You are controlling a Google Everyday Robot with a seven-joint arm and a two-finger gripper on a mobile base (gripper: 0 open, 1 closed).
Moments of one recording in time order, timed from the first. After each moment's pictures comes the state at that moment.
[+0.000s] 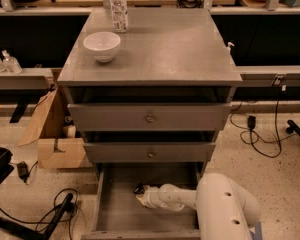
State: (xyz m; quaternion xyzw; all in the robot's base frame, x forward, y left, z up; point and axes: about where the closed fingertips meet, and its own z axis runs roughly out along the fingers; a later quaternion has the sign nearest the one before) arm 0.624 0.041 0.109 -0.42 0.83 0.20 0.31
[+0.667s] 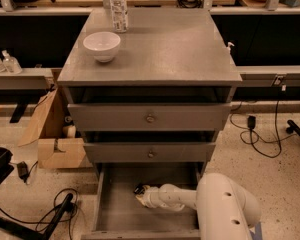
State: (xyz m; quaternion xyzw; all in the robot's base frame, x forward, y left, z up) arm 0.624 0.041 0.109 -0.42 0.83 0.20 0.31
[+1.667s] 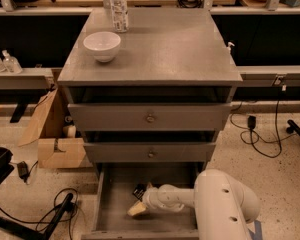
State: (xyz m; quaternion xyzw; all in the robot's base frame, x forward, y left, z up) arm 0.621 0.041 0.113 -0.43 0.83 0.19 0.31
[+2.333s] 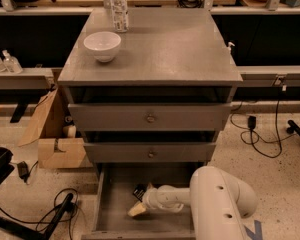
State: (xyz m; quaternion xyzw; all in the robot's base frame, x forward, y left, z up) arm 0.619 0.037 0.110 -0.43 0.83 0.17 0.30
